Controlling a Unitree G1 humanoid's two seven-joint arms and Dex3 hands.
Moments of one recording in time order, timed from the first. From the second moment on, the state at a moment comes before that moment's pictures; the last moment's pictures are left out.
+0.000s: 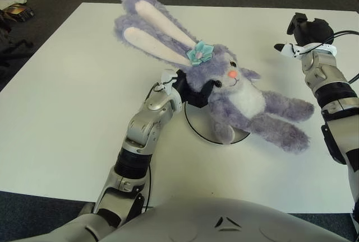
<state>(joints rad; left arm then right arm) -0.27 -0.02 -0.22 -0.25 -0.29 0.52 -0.25 -0.90 -0.62 0.39 0.96 -0.74 0.03 -0.28</state>
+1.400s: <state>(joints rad) -0.35 0.28 -0.22 -0.22 -0.33 0.42 -0.68 -0.90 -0.64 0.39 0.83 -0.74 0.16 -0.20</state>
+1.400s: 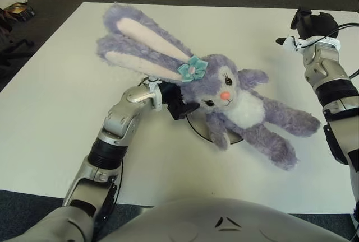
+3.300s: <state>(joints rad) -0.39 0.41 -0.06 0.18 -0.04 -0.31 -0.59 -0.90 -0.64 0.38 0.87 -0.73 0.10 -0.21</state>
